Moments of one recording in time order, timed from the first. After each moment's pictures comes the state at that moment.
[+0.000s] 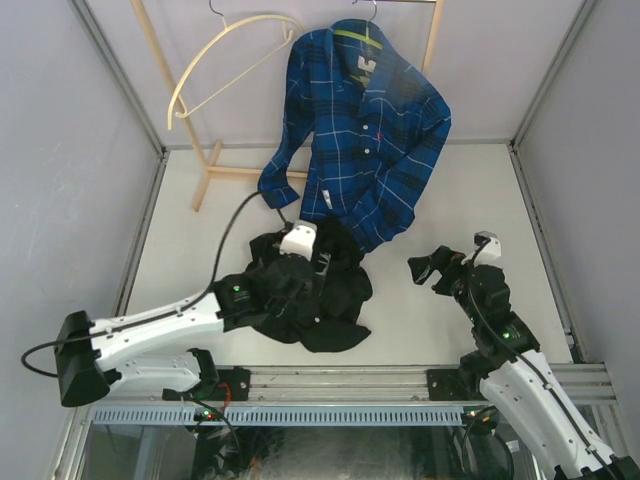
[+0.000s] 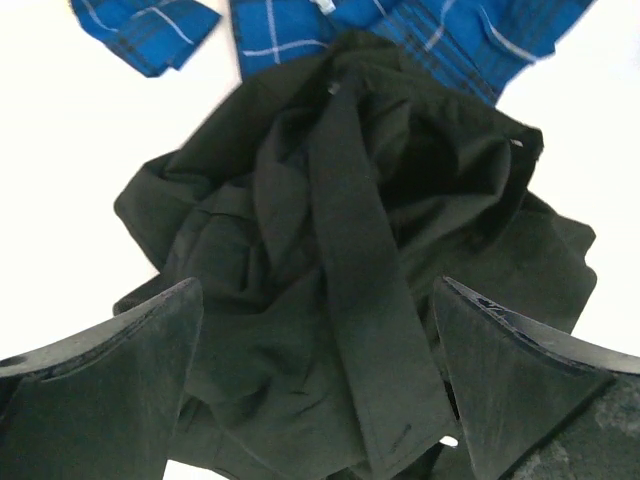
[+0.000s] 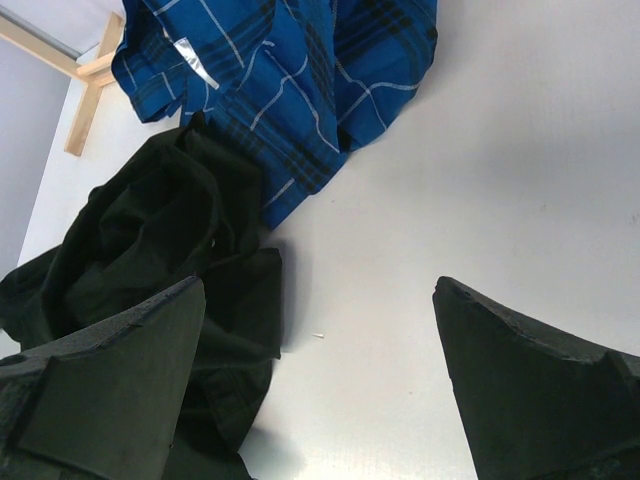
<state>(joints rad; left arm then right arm) -1.10 1.08 0.85 -0.39 -0.74 -0.39 0.35 0.44 0.35 -0.26 0.05 0.62</state>
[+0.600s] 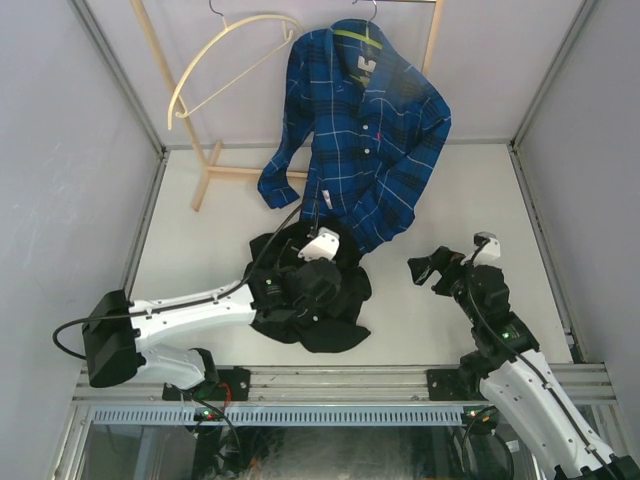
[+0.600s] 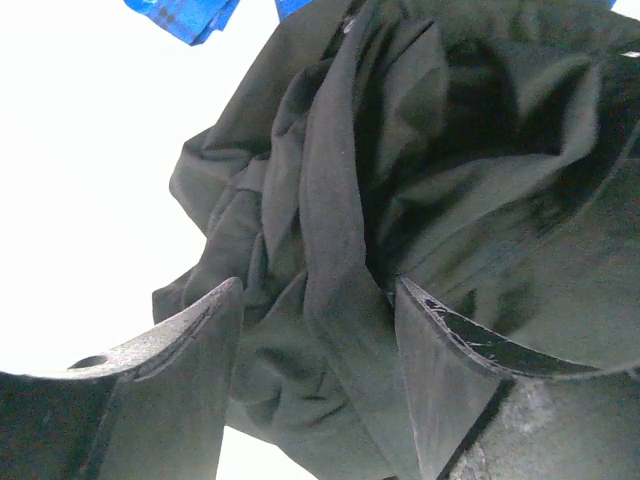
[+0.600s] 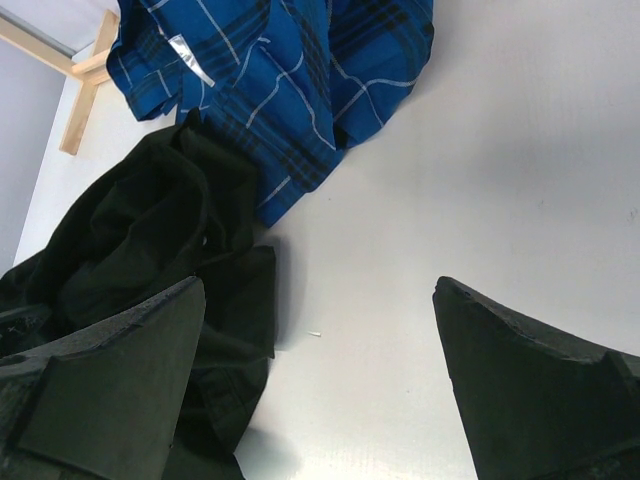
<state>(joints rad) -1.14 1.32 0.94 -0.50 -0.82 -0.33 0.36 0.45 0.34 -0.26 0.05 0.62</state>
